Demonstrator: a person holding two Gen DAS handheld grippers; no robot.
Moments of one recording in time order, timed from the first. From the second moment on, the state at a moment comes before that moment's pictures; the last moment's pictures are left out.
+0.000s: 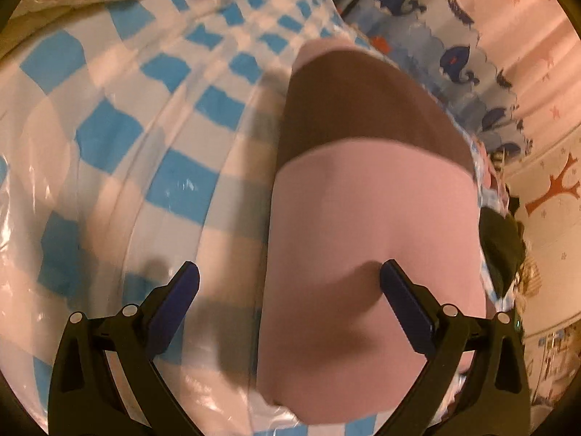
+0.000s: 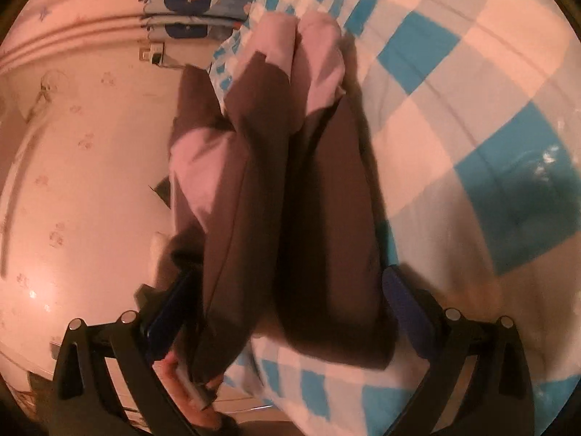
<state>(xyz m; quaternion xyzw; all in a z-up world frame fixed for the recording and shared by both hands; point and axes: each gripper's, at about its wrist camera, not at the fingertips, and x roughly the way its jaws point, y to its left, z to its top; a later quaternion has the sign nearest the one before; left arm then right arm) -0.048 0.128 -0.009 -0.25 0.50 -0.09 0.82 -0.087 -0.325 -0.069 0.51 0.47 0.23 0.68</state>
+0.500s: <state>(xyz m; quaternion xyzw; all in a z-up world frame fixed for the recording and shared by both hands) -0.082 0.038 0.014 -0.11 0.54 -0.24 0.80 -0.101 -0.344 0.057 0.33 0.36 0.19 0.85</state>
